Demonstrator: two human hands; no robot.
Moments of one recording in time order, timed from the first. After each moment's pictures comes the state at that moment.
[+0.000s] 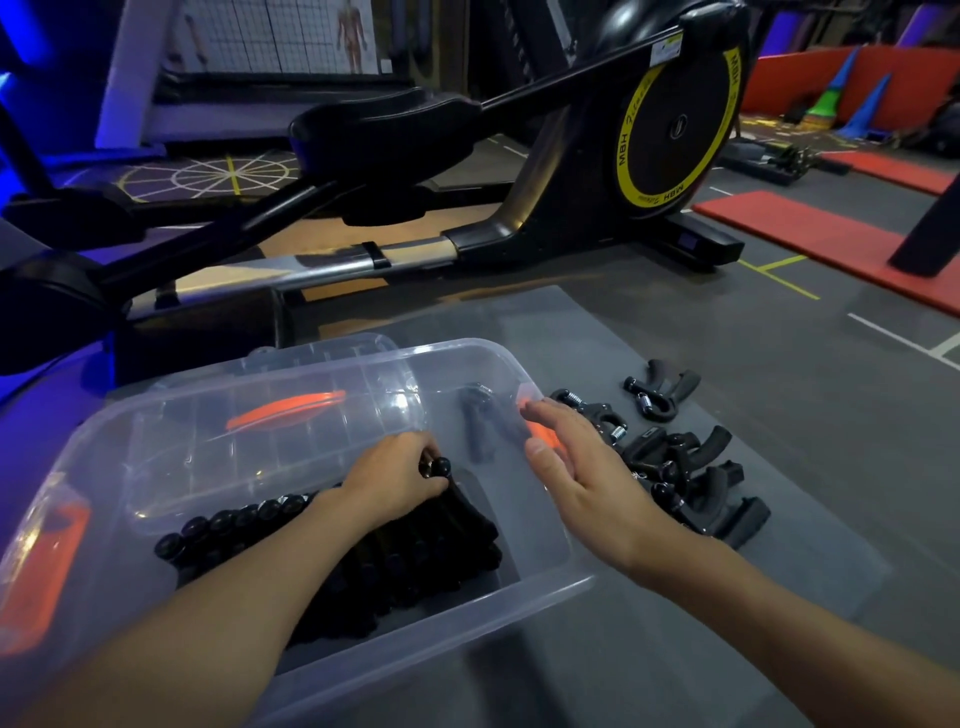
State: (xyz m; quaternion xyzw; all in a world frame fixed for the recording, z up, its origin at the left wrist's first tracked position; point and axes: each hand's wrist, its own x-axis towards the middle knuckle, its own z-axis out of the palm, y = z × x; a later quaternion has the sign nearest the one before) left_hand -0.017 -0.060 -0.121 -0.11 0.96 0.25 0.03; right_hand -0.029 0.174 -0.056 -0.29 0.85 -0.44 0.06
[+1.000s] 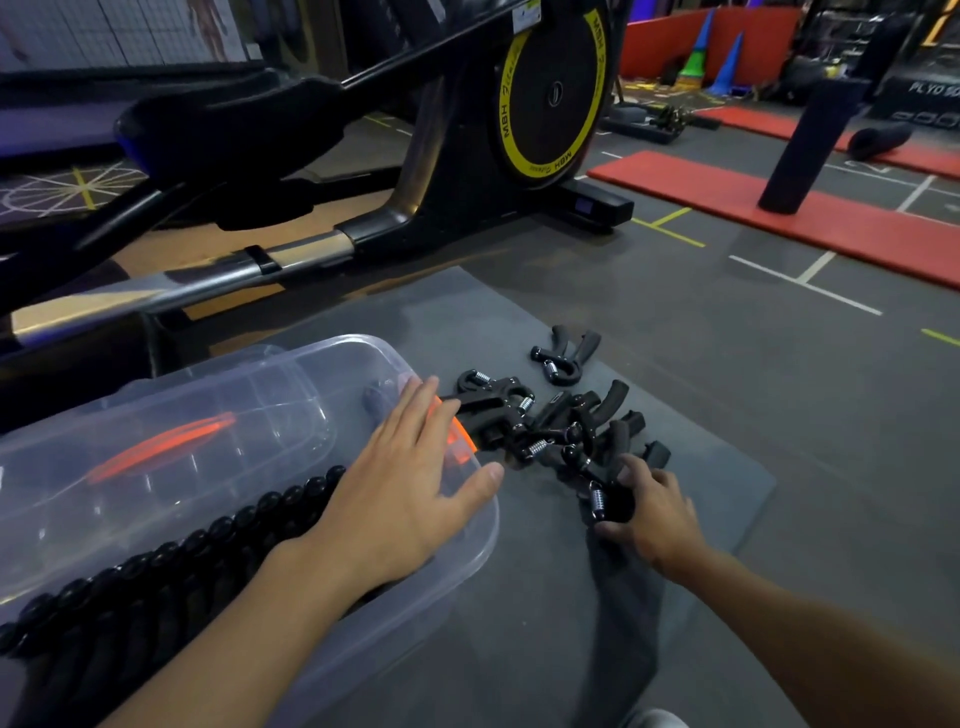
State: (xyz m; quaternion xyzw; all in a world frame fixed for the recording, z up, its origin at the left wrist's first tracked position) left_hand 0.013 0.058 -0.049 0.08 0.97 0.23 -0.04; right_hand -0.075 0.343 -0.184 0.00 0.97 -0.22 0.06
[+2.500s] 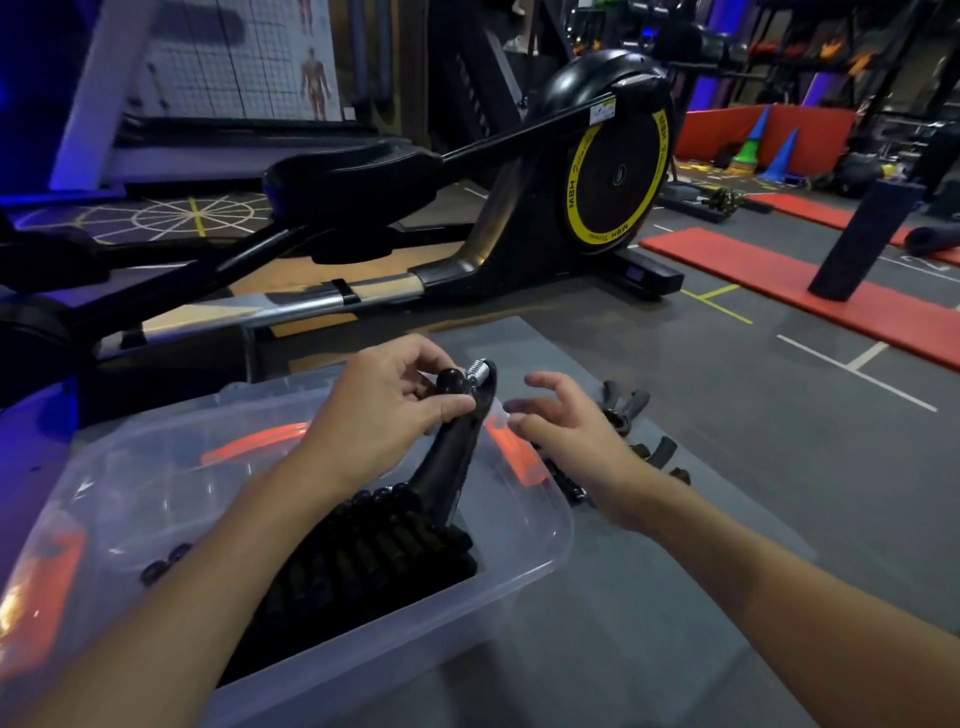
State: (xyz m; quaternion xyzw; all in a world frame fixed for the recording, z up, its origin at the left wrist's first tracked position) left_hand 0.037 -0.018 0.032 0.04 0.83 0.52 -0.19; right_hand -0.026 0.174 0.006 -0.15 0.77 -0.60 0.16
